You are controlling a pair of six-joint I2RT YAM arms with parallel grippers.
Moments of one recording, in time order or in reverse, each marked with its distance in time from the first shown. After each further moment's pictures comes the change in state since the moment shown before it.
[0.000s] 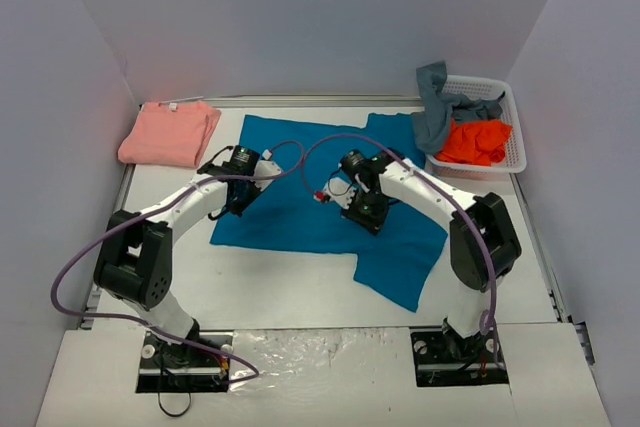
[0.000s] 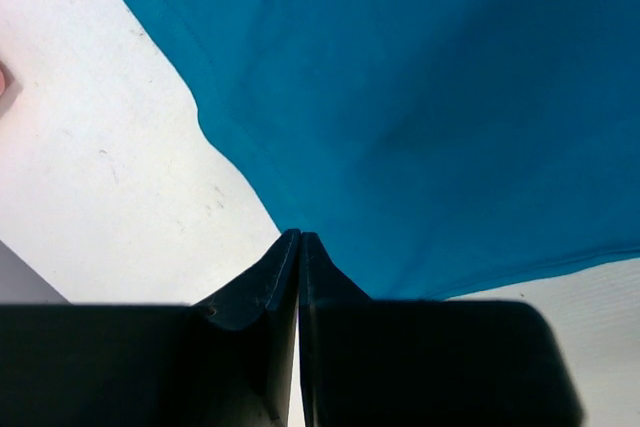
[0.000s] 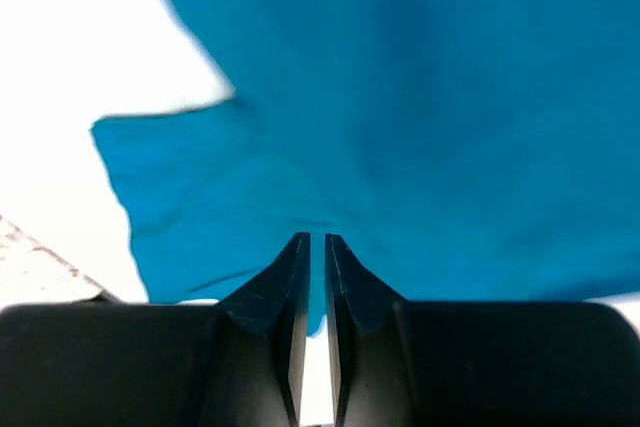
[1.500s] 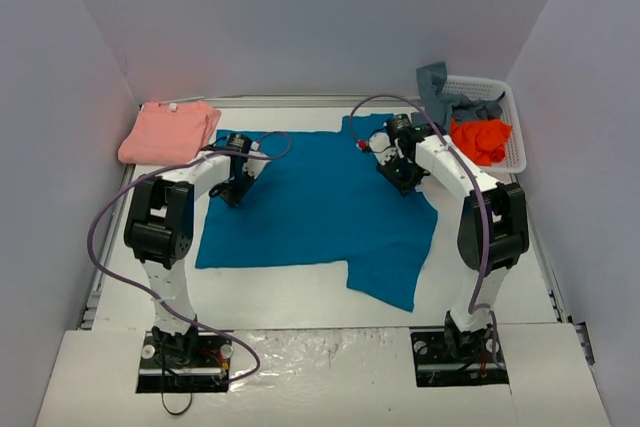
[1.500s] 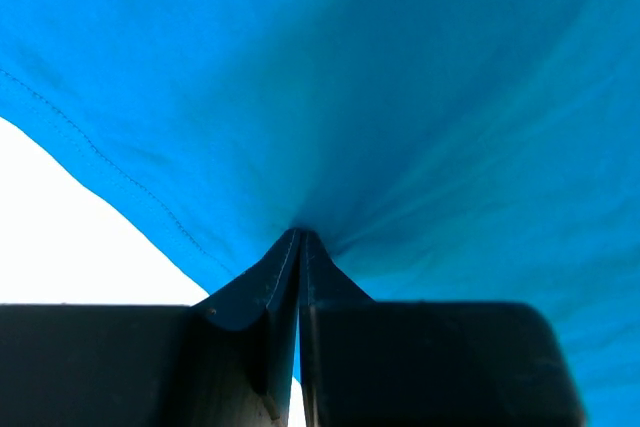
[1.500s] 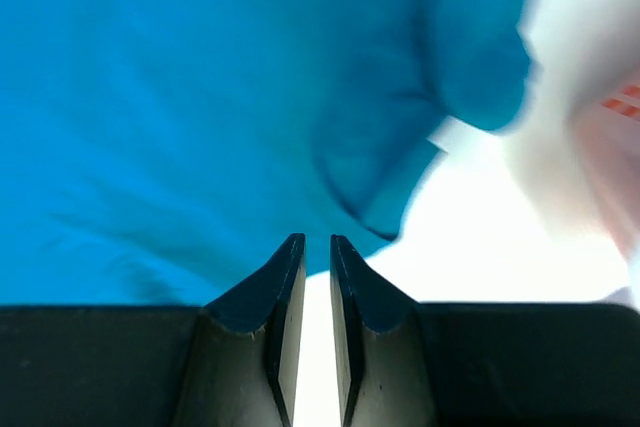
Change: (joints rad) left arm 0.129 0.338 0.254 -0.076 0.087 -0.084; right arm -0.325 0.050 0.161 0.107 0.119 0.060
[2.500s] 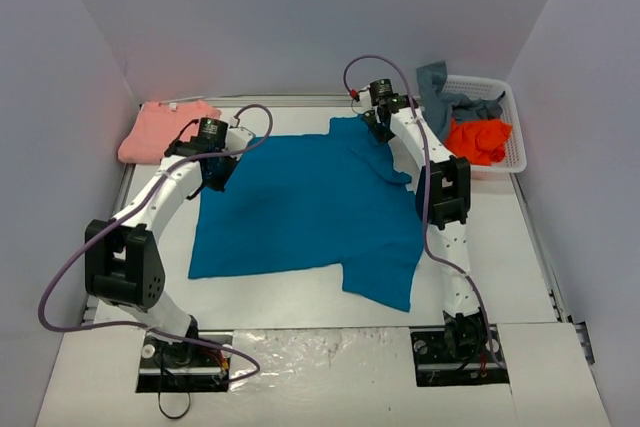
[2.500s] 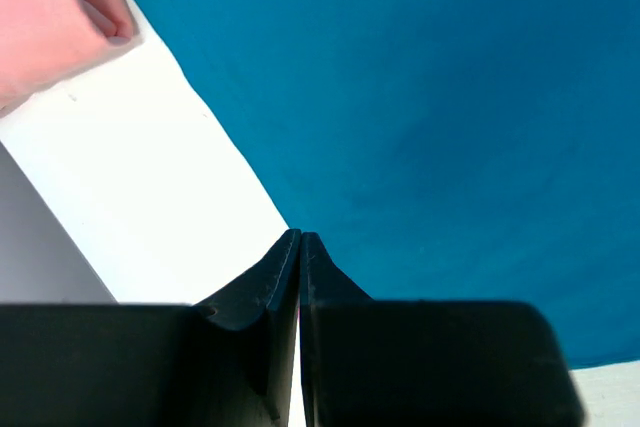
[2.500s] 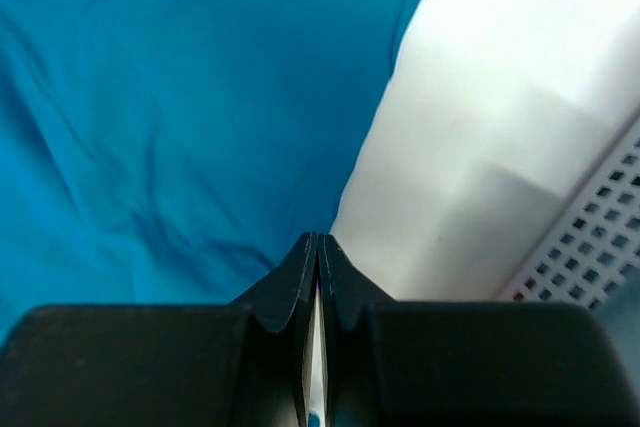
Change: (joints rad) left arm 0.035 -0.340 -0.046 -0.051 -0.010 -0.014; right arm -0.041 0.634 0.806 0.132 0.111 0.141
